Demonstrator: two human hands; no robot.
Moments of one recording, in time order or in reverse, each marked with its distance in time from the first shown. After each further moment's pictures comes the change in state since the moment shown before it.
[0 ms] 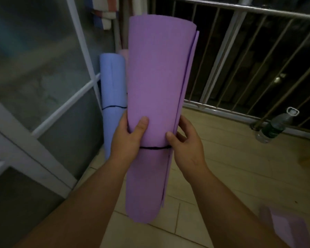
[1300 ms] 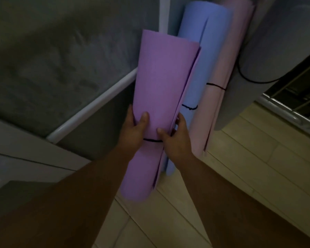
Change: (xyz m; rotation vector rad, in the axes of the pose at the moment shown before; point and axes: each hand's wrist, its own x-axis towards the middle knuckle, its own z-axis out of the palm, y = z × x) left_hand 0.225 -0.204 -0.127 0.036 0.272 -0.365; right_hand 0.211 0.166 0.266 -0.203 -0.500 0.231
